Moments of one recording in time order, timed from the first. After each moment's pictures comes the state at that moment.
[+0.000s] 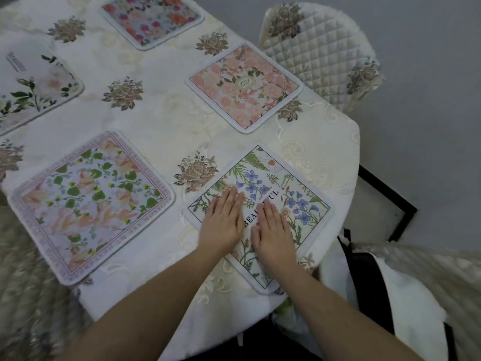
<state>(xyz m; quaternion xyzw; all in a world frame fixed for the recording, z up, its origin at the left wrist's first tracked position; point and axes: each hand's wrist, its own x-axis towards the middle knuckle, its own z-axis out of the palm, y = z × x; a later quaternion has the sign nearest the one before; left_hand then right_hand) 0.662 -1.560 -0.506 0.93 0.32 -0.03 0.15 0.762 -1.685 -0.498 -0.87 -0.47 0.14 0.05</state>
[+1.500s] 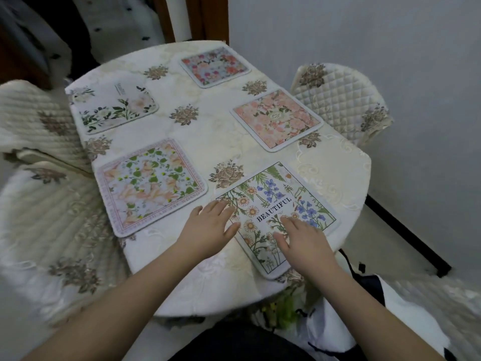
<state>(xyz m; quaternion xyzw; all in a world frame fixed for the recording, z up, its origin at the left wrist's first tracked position) 0.567 -1.610 -0.346 0.91 0.38 -0.09 0.11 0.762 -1.745 -0.348 -0.82 -0.55 0.18 -0.03</state>
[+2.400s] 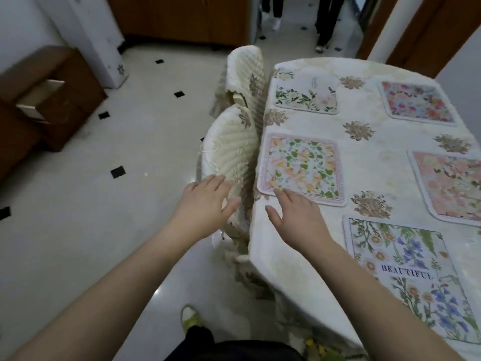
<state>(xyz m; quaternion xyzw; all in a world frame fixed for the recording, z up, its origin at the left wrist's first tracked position) 0.301 -1.690 -0.274 0.70 0.71 0.00 0.09 0.508 -1.645 -0.295 -0.55 -0.83 0.11 -0.03</state>
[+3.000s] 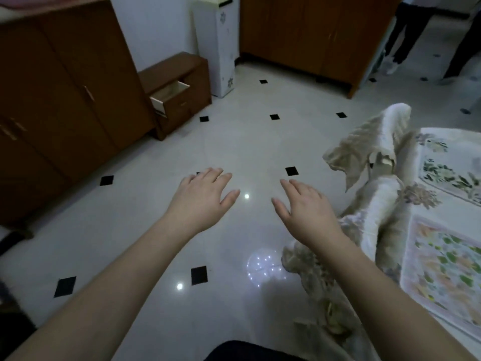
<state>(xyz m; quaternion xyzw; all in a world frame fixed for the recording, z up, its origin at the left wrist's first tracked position) -0.058 -1.735 -0.239 0.54 0.84 0.03 0.03 0.126 -1.605 -0.254 -0.37 -0.93 0.06 0.03</state>
